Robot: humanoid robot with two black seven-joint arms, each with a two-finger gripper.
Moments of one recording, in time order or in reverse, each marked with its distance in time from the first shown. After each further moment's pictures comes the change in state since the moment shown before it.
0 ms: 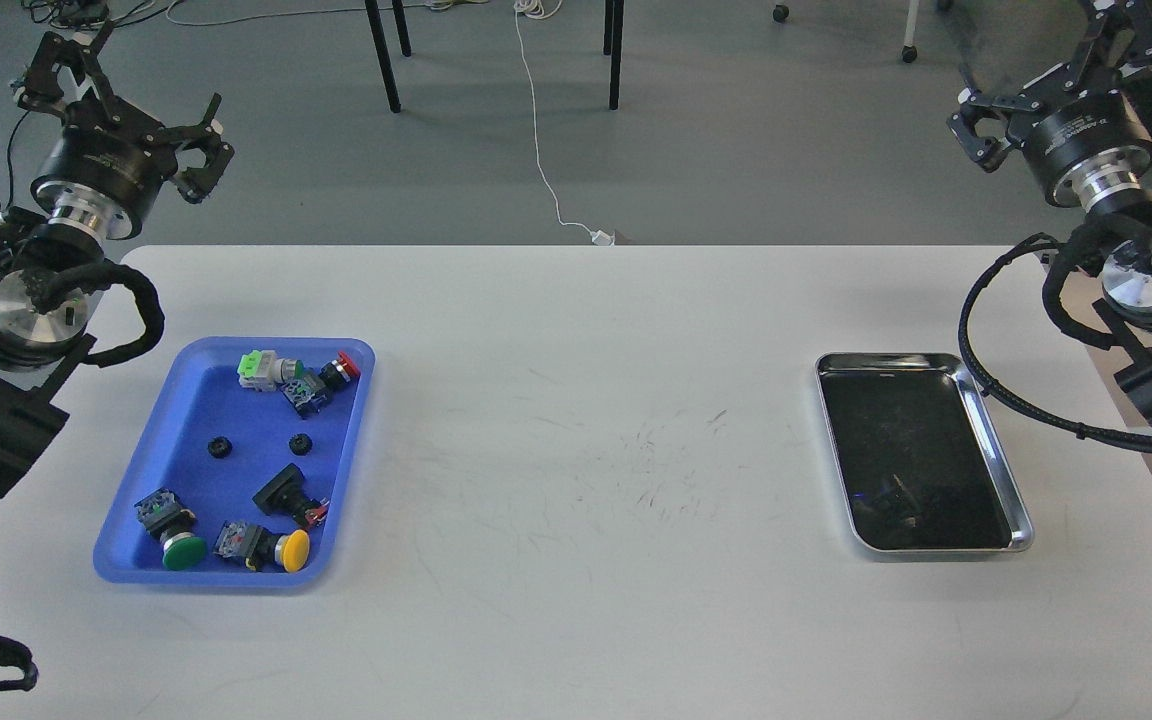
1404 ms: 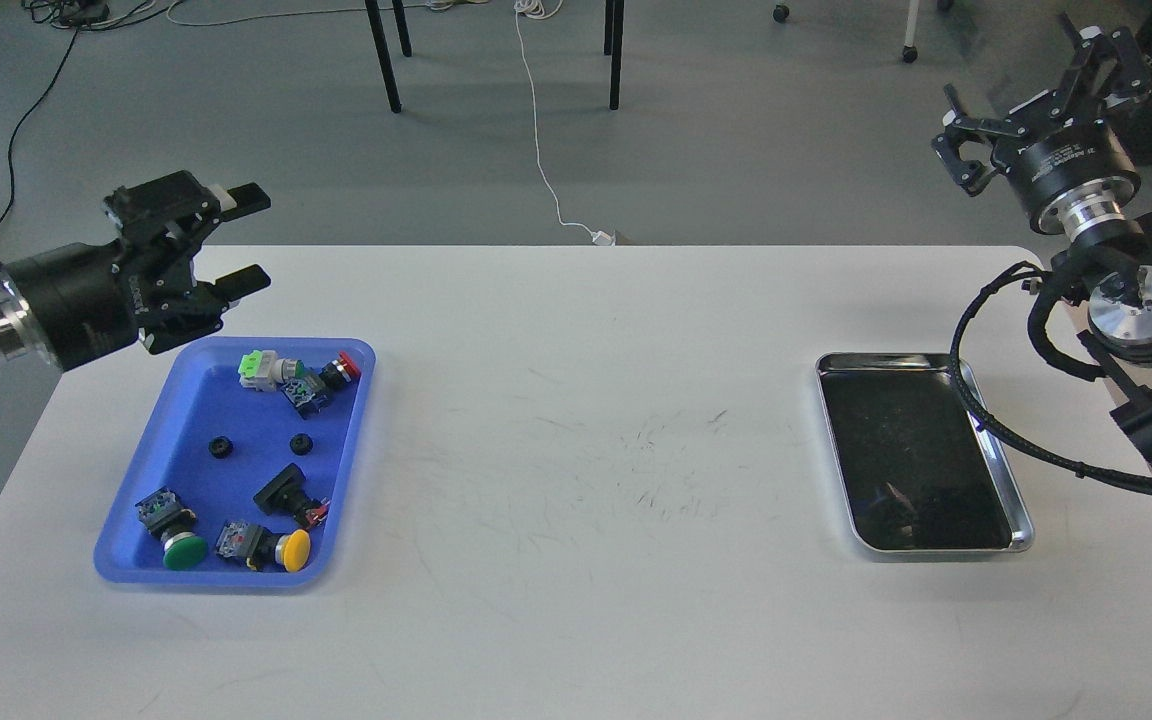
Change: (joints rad) left arm 0.163 0.566 0.283 -0.720 0.786 -0.065 -0.055; right arm -0.136 -0.043 0.079 0.212 0.001 -0.073 0.032
